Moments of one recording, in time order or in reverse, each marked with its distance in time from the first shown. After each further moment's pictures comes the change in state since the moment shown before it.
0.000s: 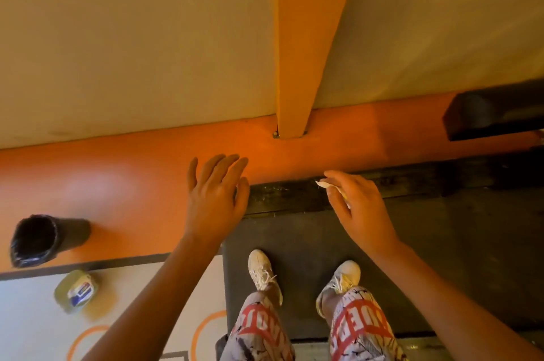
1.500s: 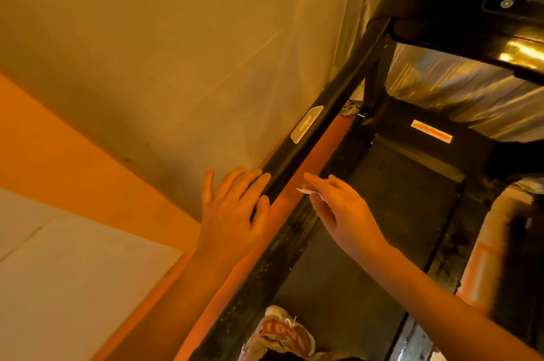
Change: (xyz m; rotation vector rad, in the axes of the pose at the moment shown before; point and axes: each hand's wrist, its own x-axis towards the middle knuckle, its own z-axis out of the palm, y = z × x) left_hand 0.195 0.362 -0.116 -0.275 -0.010 0.852; right_hand -0.071 0.008 -0.312 -0.235 0.619 0.309
